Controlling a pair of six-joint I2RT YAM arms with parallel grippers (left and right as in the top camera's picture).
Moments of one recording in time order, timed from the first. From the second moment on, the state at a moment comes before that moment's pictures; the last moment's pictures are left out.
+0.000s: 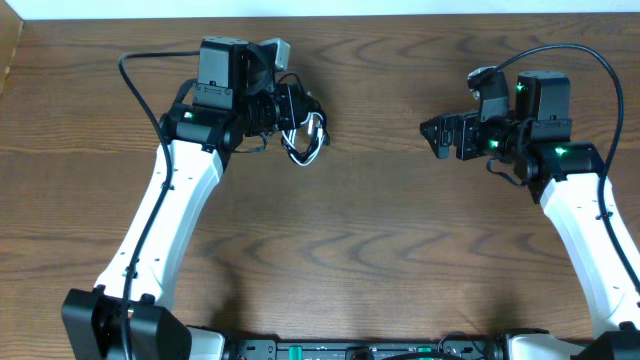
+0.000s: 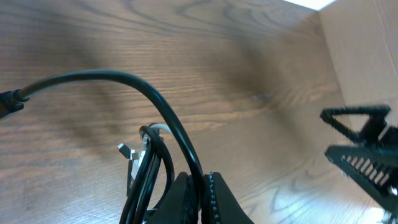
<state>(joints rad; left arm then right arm) -0.21 1.56 1.37 -0.61 0.56 -0.32 0.08 1.42 1.11 -0.51 -0.45 0.06</state>
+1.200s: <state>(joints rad) -0.21 1.56 1.37 -0.75 0.18 -0.85 0.08 1.42 1.11 -0.51 -0.45 0.06</state>
